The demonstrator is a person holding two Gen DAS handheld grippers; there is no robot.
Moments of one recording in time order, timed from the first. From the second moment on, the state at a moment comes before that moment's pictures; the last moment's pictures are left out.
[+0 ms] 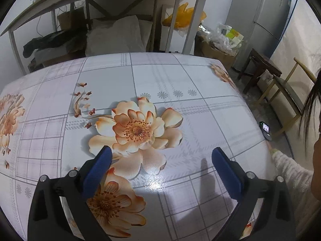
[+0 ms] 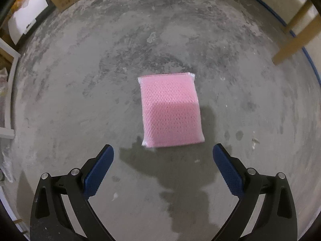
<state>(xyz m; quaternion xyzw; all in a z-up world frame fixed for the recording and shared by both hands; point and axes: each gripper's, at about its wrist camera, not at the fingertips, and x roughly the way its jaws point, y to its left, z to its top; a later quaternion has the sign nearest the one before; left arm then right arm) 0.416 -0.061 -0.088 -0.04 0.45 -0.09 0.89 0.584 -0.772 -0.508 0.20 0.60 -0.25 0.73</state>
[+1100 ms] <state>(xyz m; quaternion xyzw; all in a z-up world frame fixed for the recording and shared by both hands) 0.421 -0.072 -0.089 -0.04 0.45 -0.07 0.89 0.590 -0.812 -0.570 0.23 0.60 -0.30 0.71</state>
